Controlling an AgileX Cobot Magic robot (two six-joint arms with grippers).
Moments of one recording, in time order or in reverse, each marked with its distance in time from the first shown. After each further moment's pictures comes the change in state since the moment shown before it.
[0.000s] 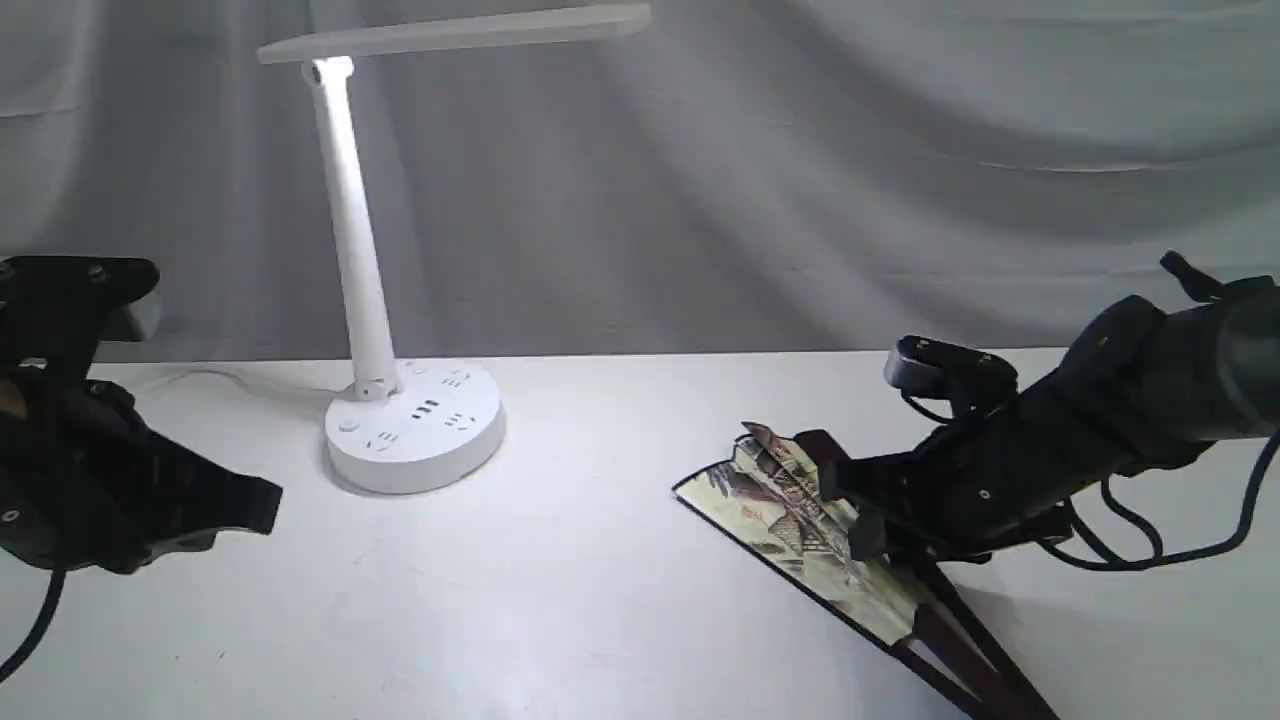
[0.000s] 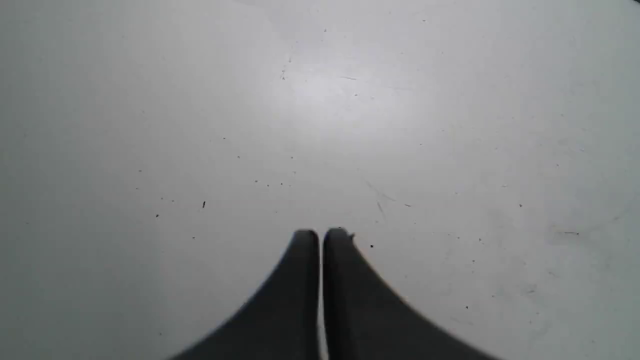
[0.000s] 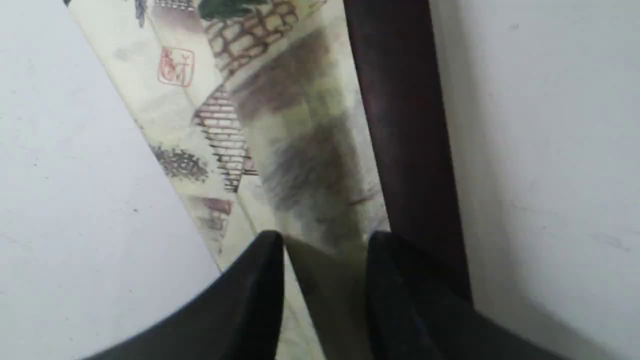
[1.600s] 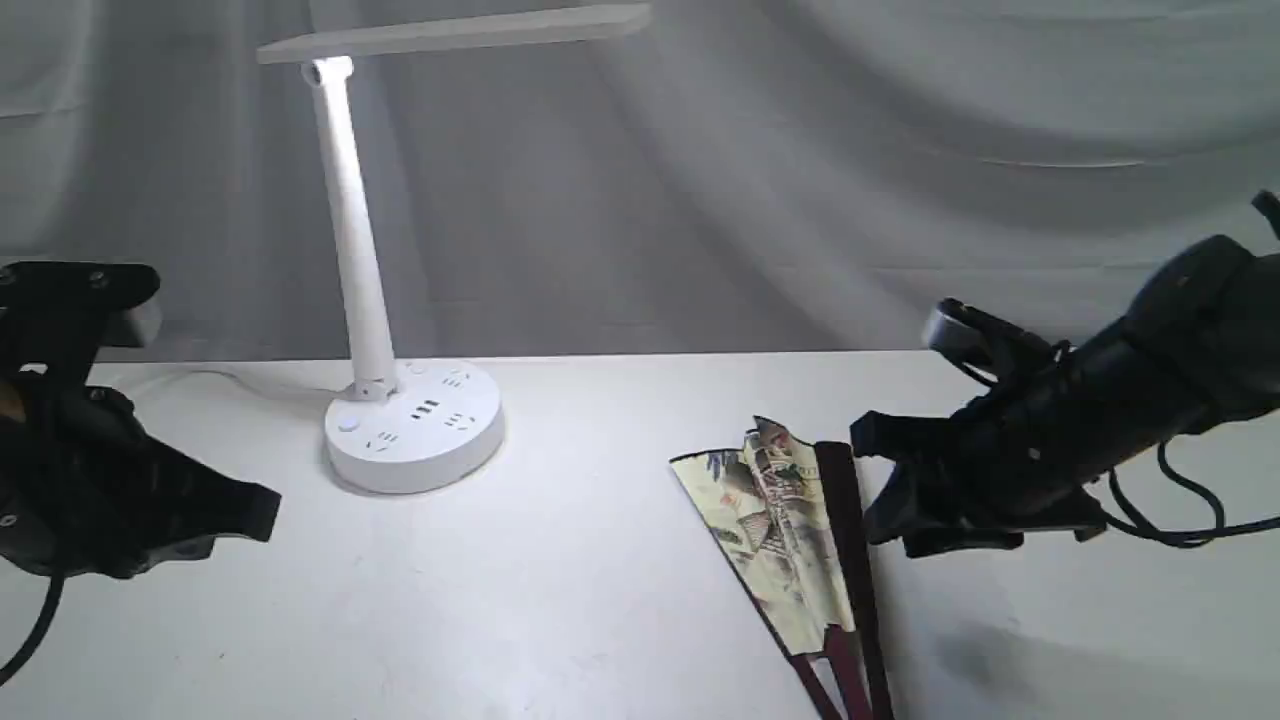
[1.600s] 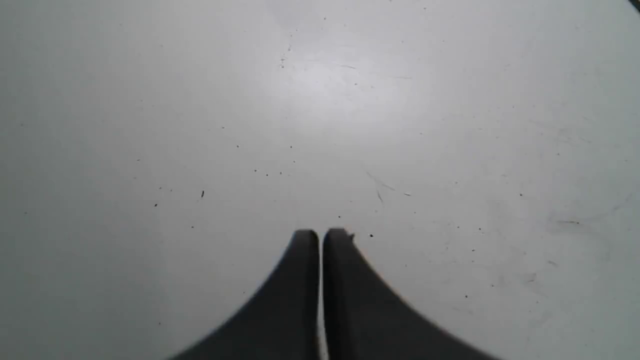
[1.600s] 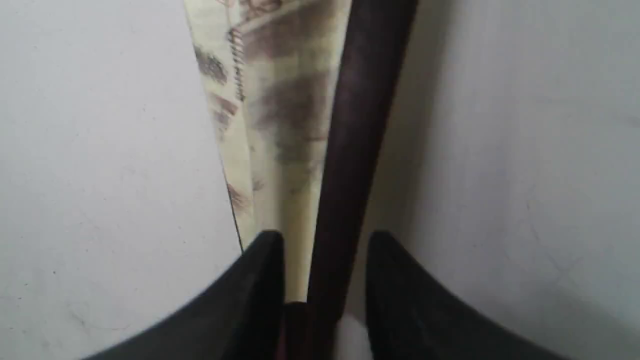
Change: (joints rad) left arm 0.000 0.000 0.000 0.000 0.018 0.000; right arm -0.076 -0.075 0.001 0.057 0.243 0.036
